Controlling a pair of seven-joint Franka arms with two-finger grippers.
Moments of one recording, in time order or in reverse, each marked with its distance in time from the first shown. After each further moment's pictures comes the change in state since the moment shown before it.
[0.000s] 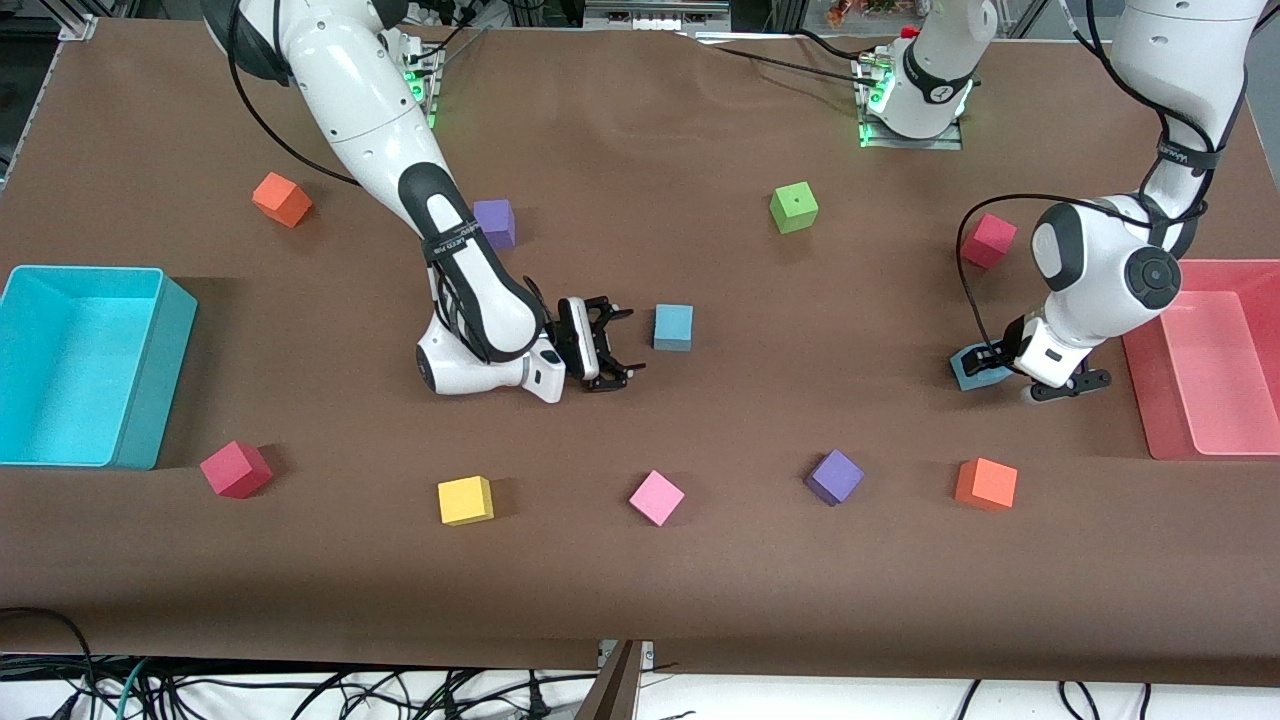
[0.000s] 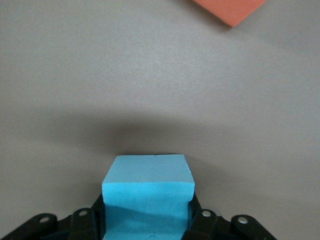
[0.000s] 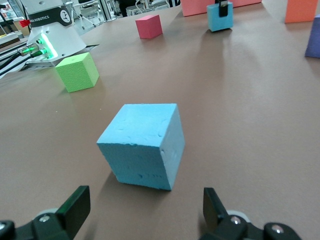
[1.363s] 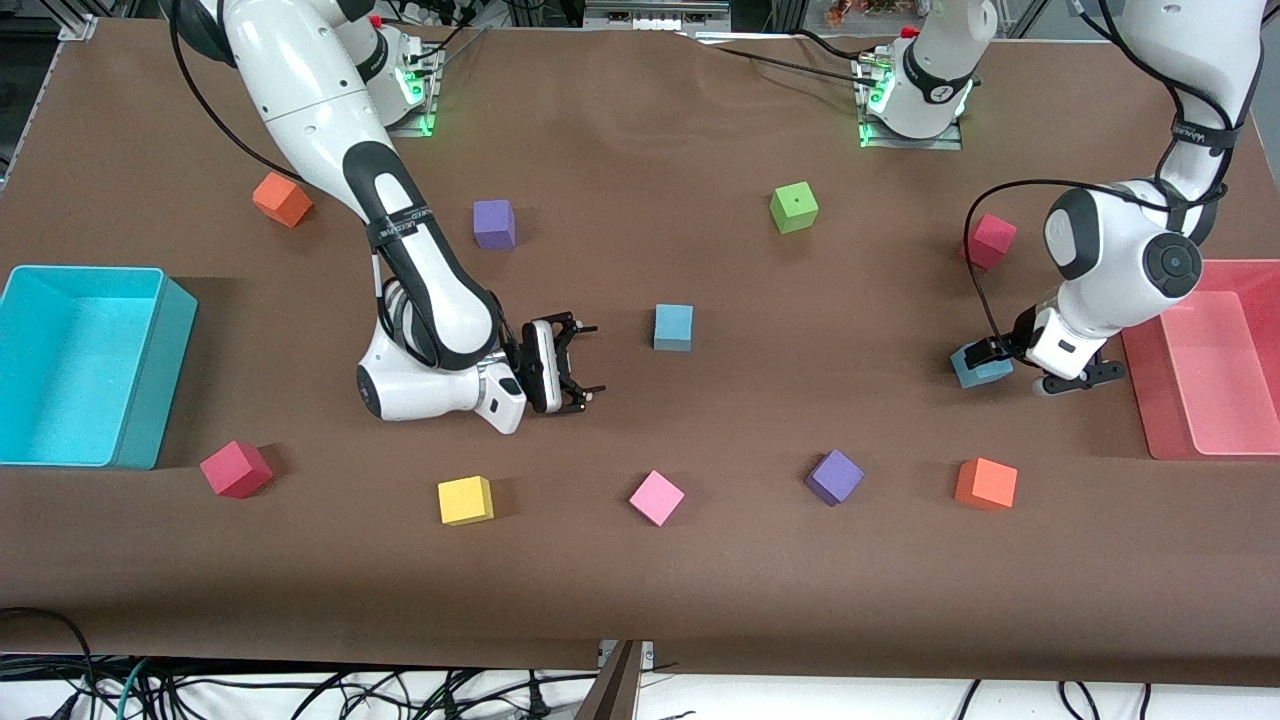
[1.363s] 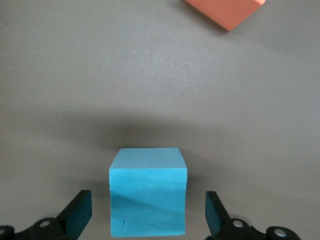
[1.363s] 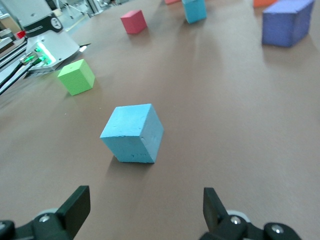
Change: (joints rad) left arm 0.000 -0.037 0.012 -0.020 0.000 -0.022 -0.002; right arm -0.100 -0.078 -0.007 0.039 -0.198 -0.072 0.228
